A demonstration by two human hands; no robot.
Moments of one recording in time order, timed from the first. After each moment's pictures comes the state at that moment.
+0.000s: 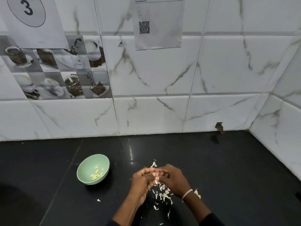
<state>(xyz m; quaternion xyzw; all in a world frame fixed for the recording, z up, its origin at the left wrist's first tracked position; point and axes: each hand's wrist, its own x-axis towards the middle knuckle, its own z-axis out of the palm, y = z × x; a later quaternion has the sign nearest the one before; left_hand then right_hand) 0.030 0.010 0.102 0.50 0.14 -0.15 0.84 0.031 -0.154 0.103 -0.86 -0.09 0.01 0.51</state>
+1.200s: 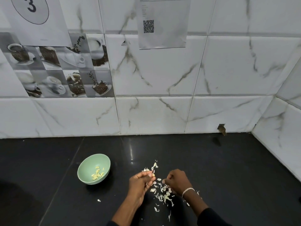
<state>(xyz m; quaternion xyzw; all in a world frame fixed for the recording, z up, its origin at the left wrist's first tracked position) 0.037 0.020 0.086 0.50 0.23 -0.12 0.82 0.058 -0.167 0.075 -0.93 0.04 0.11 0.34</state>
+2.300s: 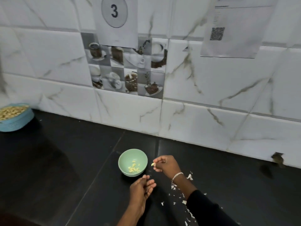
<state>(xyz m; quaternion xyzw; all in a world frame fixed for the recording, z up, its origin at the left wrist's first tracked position) 0.010 0.127 0.083 0.41 0.33 0.01 0.85 0.128 0.016 0.109 -0.76 -0.06 0.18 0.62</state>
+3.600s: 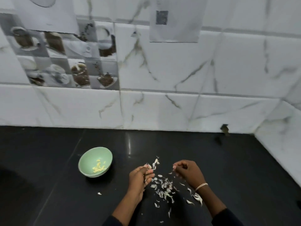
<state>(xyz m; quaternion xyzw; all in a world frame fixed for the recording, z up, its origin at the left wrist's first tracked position) 0.042 0.034 0.086 0.51 0.24 -0.11 0.82 0.054 -0.189 0.113 -0.86 0.04 0.04 0.51</state>
